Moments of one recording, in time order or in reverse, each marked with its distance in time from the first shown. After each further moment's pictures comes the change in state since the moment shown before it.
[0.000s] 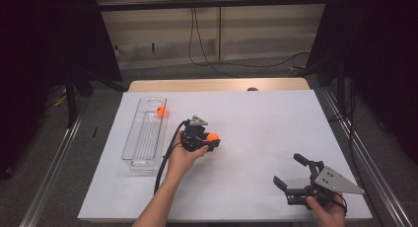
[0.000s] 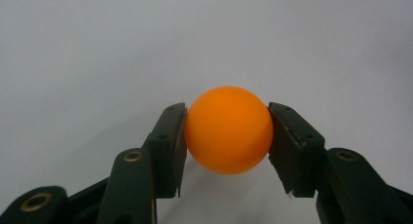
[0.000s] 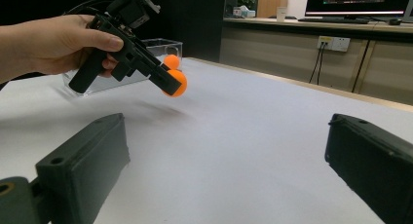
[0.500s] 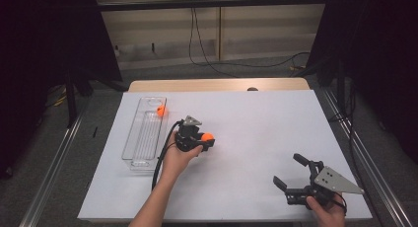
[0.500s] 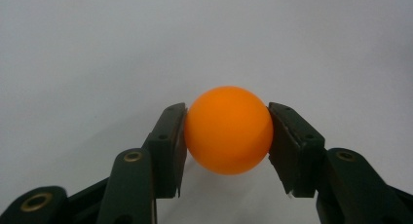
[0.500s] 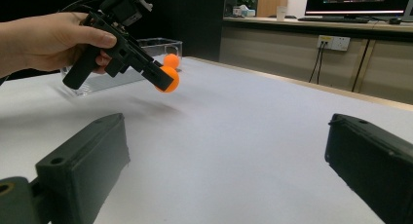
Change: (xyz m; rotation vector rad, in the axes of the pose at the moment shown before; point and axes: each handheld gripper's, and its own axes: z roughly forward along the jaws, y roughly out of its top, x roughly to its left) left arm 0.009 -0.006 -0.010 -0.004 0.014 -0.024; right arm 0.000 0.000 0.001 0.002 0.001 -0.001
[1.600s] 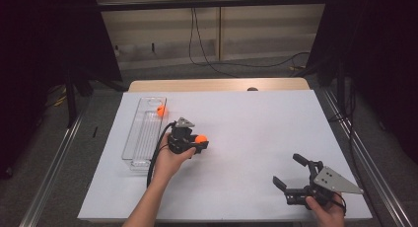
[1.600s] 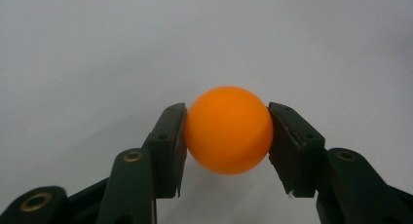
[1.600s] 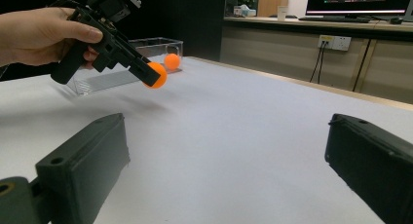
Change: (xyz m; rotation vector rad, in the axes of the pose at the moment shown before) left arm 0.007 -0.007 -0.021 0.010 0.003 0.002; right arm 0.001 0.000 0.001 0.001 0.003 -0.001
